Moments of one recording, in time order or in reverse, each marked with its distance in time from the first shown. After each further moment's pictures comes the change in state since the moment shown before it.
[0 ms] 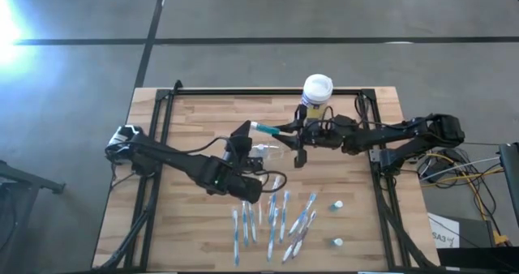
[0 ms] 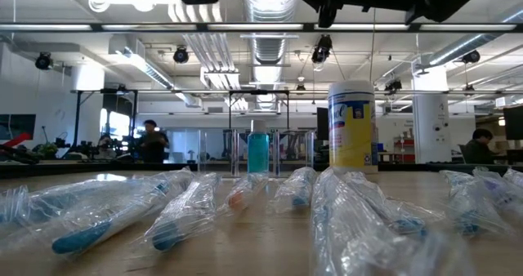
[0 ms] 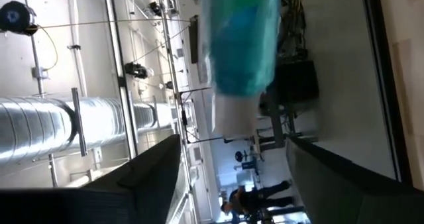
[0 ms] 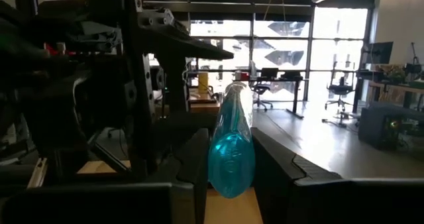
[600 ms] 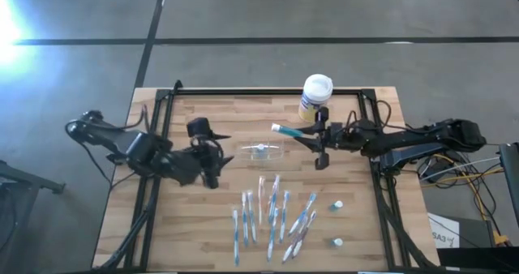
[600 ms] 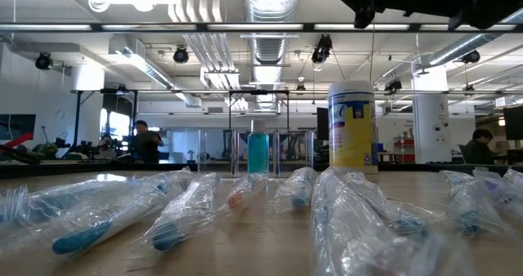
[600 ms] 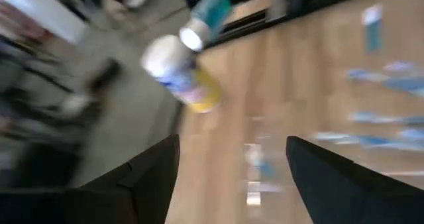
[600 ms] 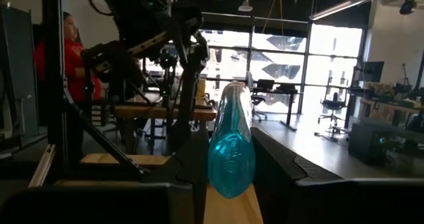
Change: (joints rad) left arm -0.074 -0.444 -0.128 -0.028 0.790 -0.668; right arm 0.000 -0.271 -0.238 0.001 -0.004 -0.065
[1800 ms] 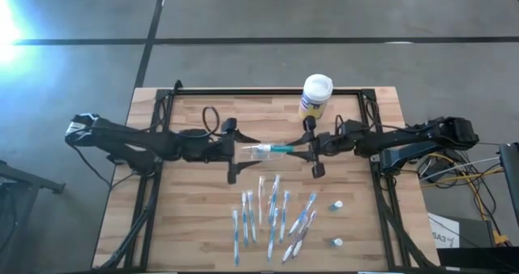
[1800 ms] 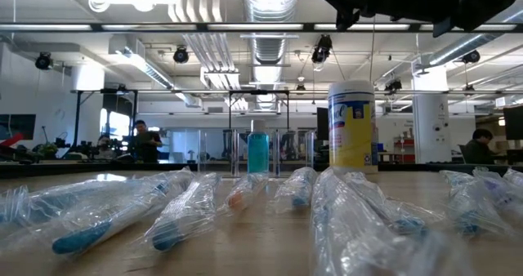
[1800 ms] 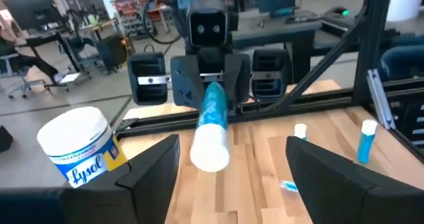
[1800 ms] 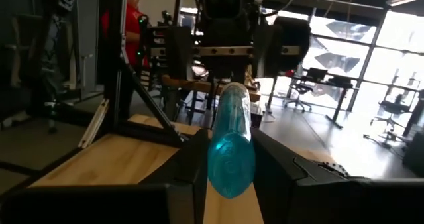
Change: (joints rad) left arm 0.288 -0.041 -0.518 1.054 0.555 0.150; right arm 0.006 0.119 0.069 -0.067 -0.209 -0.087
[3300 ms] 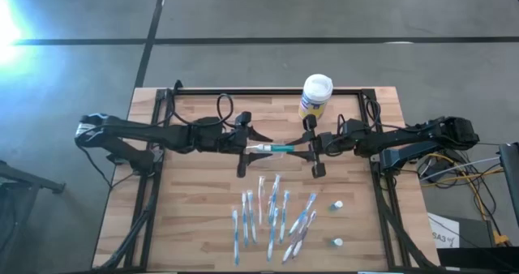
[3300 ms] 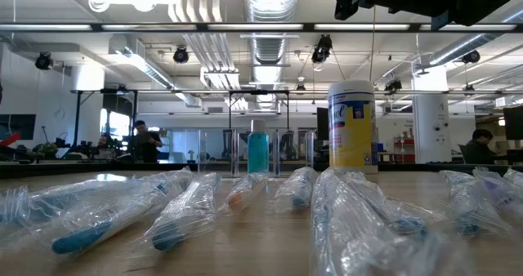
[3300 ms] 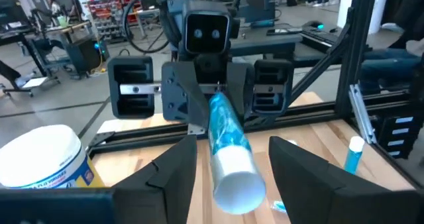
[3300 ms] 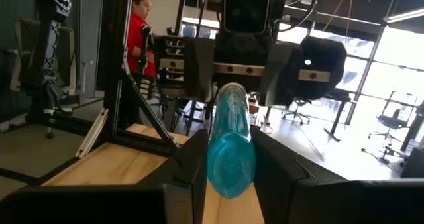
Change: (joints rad) left arm 0.102 0.107 0.105 0.021 0.209 -0.016; right arm 0.007 -0.007 0.019 0.014 -0.001 -0.020
